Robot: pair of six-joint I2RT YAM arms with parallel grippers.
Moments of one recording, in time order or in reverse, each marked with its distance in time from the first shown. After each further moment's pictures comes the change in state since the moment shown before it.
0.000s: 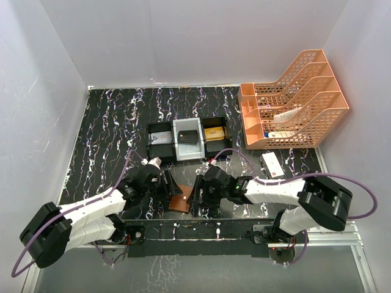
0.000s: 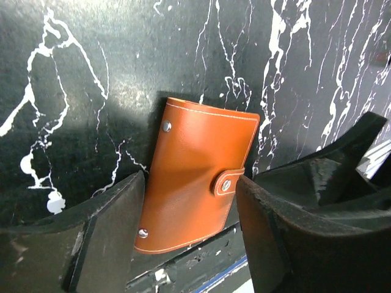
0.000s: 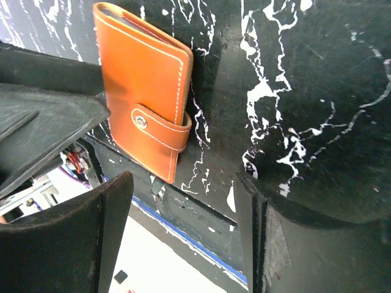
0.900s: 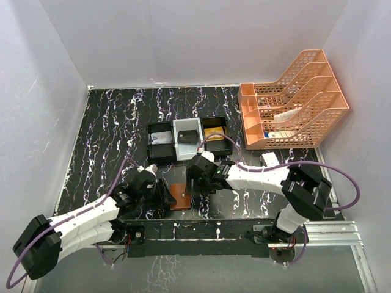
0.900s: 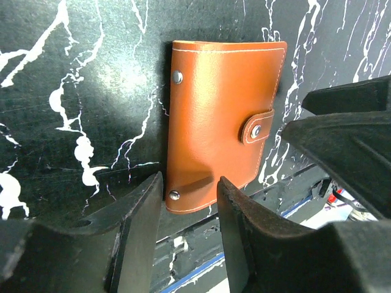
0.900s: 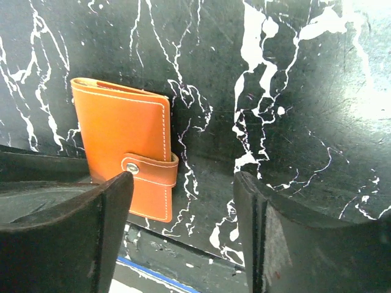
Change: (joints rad) left arm -0.019 -0.145 -0.063 -0.129 0.040 -0.040; right arm -0.001 0.220 0.337 -0.319 0.173 -0.200
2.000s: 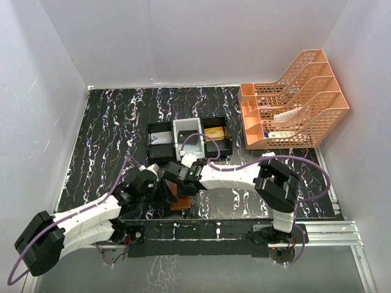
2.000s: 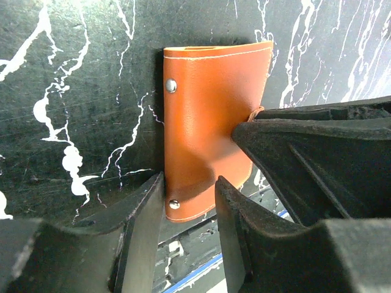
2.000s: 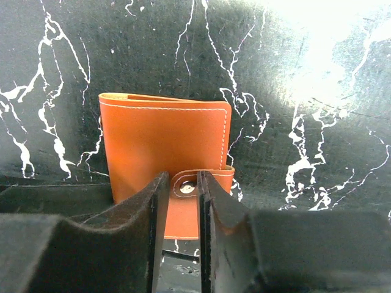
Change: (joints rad) left arm 0.000 0.034 0.000 0.035 -0.001 0.000; right arm 0.132 0.253 0.336 -0.251 0.177 0.080
